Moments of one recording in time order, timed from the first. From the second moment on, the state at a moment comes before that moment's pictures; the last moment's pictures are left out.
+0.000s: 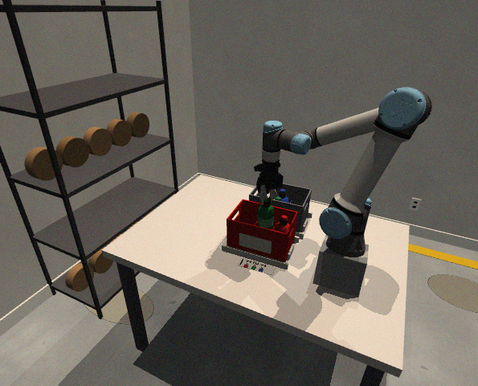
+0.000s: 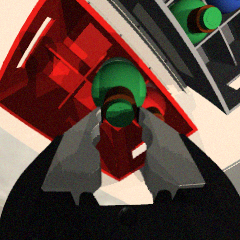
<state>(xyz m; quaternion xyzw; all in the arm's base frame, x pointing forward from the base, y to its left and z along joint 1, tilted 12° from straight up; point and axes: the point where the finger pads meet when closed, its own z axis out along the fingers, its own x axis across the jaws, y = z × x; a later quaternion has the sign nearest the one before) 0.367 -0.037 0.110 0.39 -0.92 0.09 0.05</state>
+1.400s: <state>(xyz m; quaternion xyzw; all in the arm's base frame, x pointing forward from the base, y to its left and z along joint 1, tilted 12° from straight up) 0.367 -0.044 0.075 0.39 -0.92 0.09 0.05</state>
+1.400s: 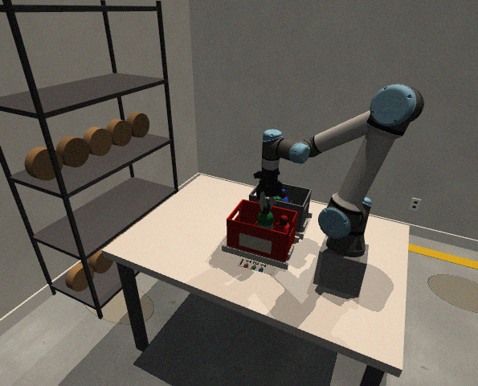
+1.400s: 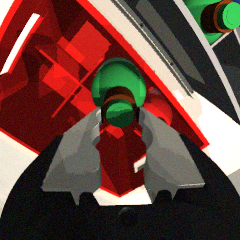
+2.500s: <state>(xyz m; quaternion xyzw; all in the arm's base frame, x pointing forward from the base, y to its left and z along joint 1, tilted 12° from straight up) 0.368 -0.049 0.057 0.39 -0.92 0.10 0.04</state>
